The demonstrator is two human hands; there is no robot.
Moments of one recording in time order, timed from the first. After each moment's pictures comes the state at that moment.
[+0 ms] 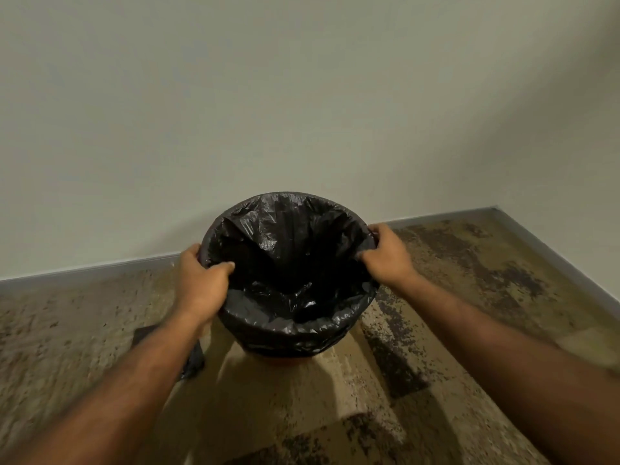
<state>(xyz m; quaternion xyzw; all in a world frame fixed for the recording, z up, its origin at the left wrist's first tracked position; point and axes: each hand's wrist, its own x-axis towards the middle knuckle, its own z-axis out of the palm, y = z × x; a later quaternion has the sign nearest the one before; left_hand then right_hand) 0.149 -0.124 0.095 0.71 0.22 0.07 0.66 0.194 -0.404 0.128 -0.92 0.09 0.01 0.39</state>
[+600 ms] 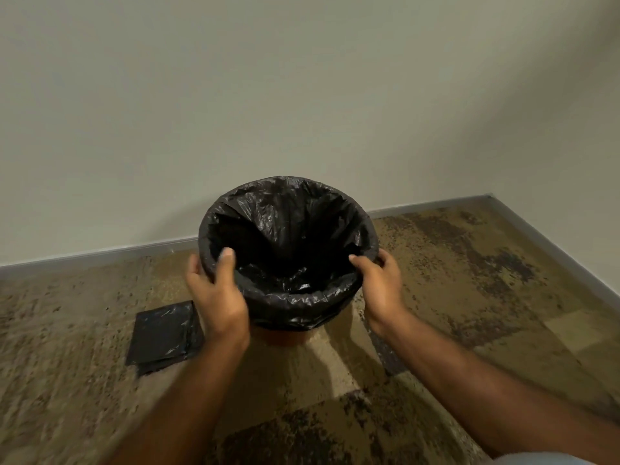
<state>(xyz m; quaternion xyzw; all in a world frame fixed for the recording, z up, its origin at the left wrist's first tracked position) 0.099 -0.174 0.083 0.52 0.26 0.20 0.79 0.121 -0.380 0.089 -0.66 0.20 -0.03 0.73</state>
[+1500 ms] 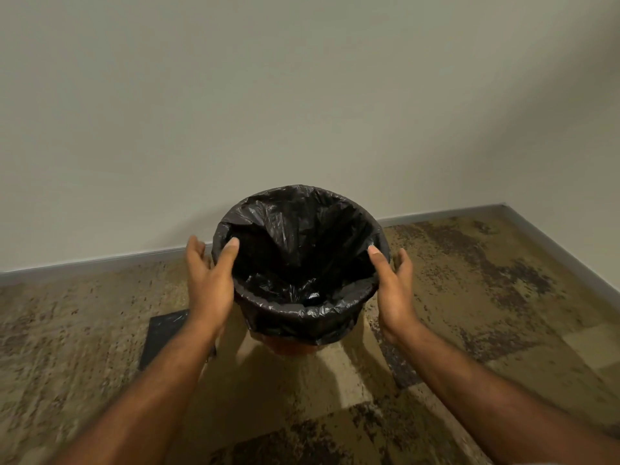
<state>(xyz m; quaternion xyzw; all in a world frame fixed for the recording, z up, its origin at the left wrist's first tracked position) 0.117 -0.132 0.101 0.65 0.19 0.14 0.72 0.118 -0.379 0.098 -0.68 0.17 -0.06 0.72</state>
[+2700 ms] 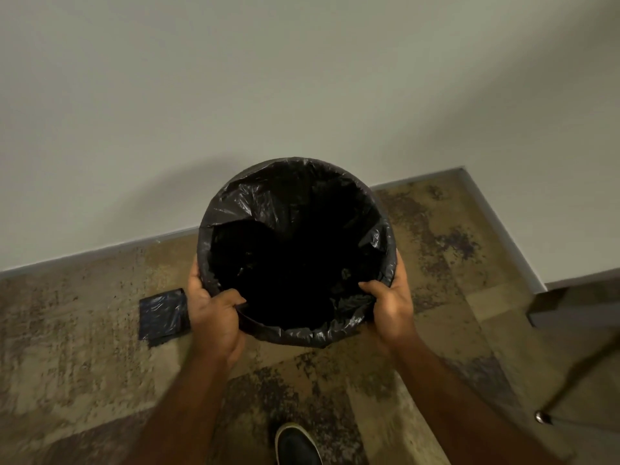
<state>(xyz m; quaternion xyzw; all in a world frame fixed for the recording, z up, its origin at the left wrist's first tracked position) 0.119 -0.248 0.296 0.49 0.34 0.03 0.80 0.124 -0.477 0.289 -0.59 0.23 0.03 0.77</state>
